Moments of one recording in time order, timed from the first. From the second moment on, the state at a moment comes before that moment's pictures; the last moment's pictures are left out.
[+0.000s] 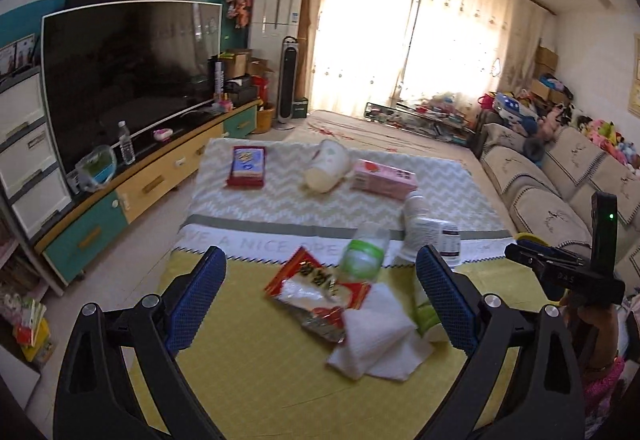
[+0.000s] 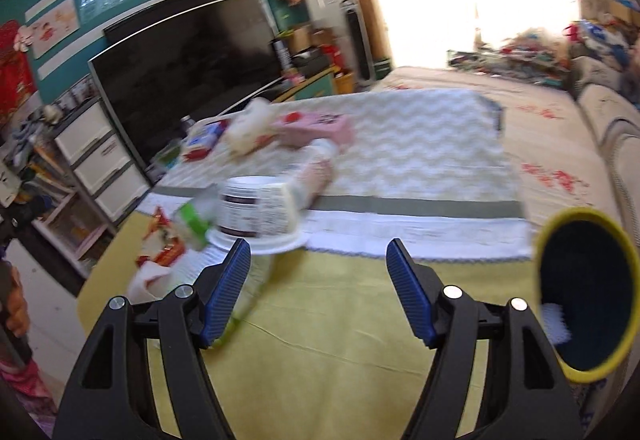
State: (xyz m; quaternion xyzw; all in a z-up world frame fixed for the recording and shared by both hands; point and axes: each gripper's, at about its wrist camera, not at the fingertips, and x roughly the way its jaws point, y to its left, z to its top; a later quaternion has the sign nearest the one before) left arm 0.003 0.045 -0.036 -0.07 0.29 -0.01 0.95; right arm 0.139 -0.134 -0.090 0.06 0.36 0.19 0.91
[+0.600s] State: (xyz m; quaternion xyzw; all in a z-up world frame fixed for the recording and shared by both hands) left arm 0.009 0.075 -0.075 -0.10 0.32 0.00 0.94; right arm 0.212 -0.051 -0.120 0.02 0.45 0.20 0.87
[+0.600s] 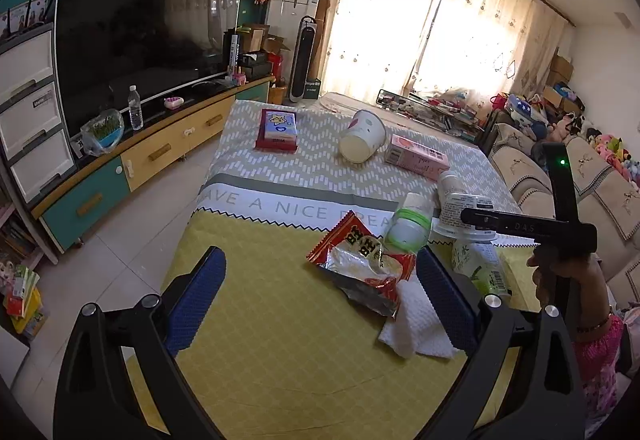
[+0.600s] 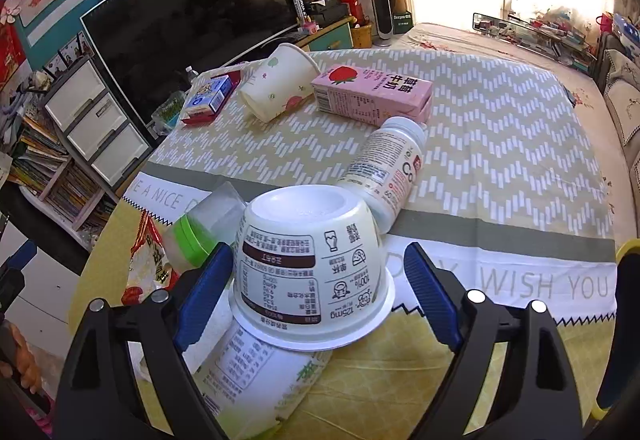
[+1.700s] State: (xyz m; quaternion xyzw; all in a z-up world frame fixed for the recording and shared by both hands) left arm 0.016 0.029 -0.075 -0.07 0.33 -0.05 0.94; right arm 0.122 -0.176 -0.057 0.09 0.33 0.12 0.93
